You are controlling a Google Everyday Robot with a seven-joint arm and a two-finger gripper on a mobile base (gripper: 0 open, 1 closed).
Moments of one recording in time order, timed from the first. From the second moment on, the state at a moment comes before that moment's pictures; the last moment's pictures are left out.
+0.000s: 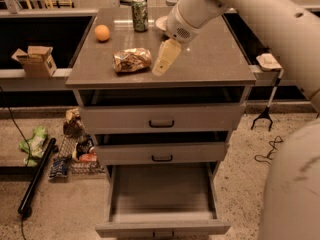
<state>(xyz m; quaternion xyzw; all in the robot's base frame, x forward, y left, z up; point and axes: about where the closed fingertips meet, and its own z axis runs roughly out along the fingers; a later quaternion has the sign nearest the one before) 0.695 -0.012 0.903 -0.63 0.71 0.08 0.31</state>
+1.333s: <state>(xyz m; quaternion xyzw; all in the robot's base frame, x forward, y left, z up) 0.769 0.061 0.852 -0.64 0.69 0.12 0.33</state>
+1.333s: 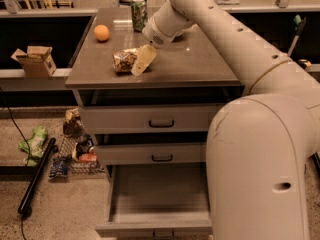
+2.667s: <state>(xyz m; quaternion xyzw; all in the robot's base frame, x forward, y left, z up) 0.749 0.060 0.844 -0.64 0.68 0.15 0.32</state>
